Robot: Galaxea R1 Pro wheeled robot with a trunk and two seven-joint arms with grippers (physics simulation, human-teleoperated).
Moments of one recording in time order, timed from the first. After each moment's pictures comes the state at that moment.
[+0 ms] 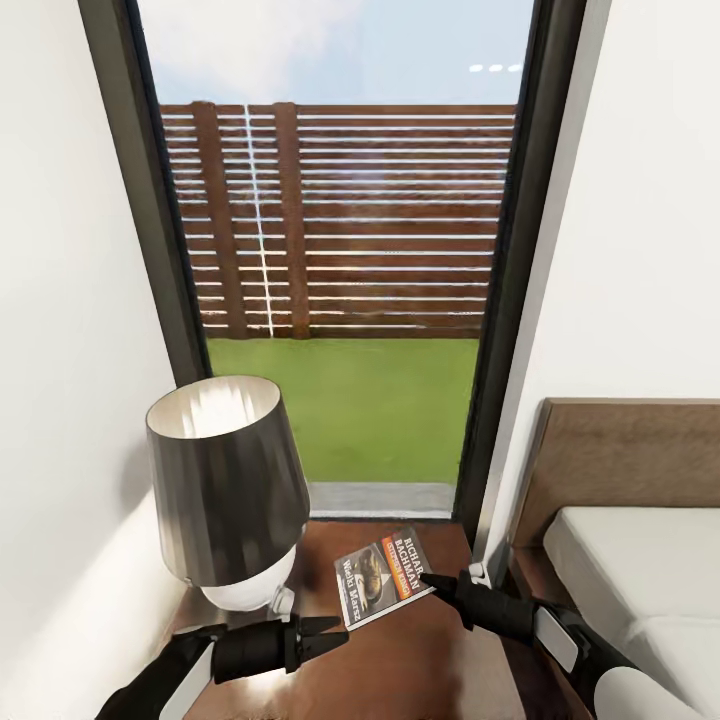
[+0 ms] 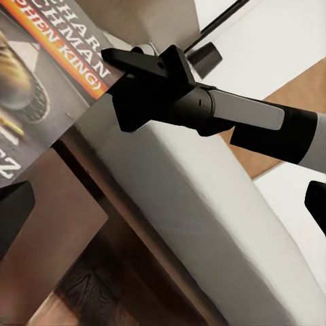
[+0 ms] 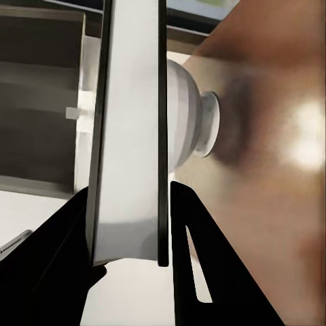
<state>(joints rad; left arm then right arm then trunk) -0.40 0.11 -0.32 -0.70 0.51 0.33 -1.23 -0.60 -0.14 0.08 -0.32 -0.64 0.65 0.99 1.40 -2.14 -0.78</state>
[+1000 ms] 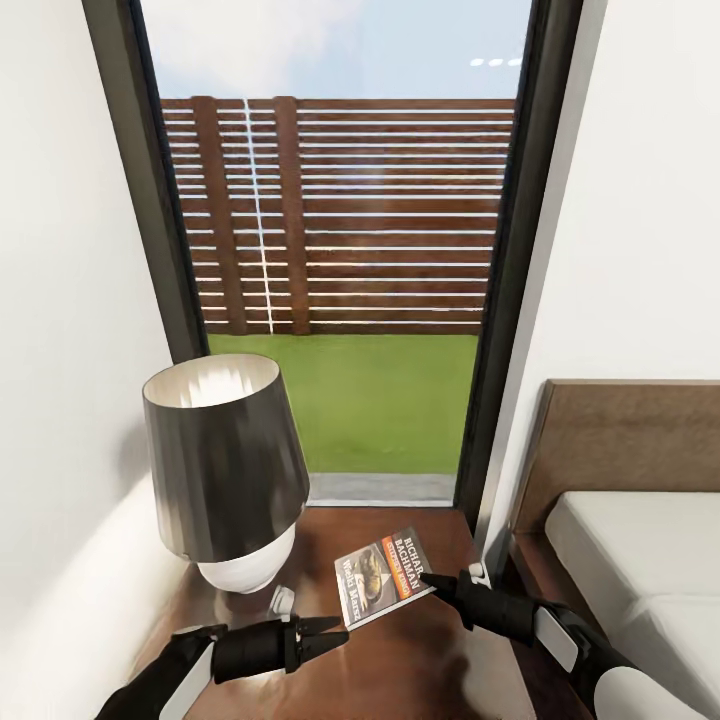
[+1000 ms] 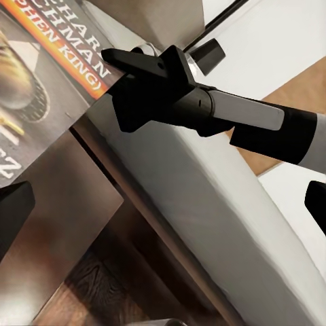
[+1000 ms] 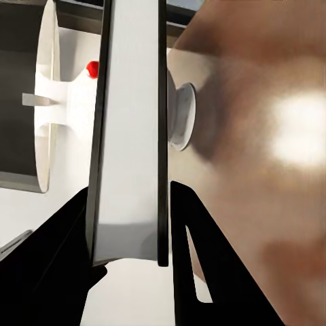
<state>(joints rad) -0.40 0.11 -0.32 -0.70 0.51 0.33 -1.23 -0.60 -0.14 0.08 -0.32 -0.64 0.65 0.99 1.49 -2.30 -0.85</state>
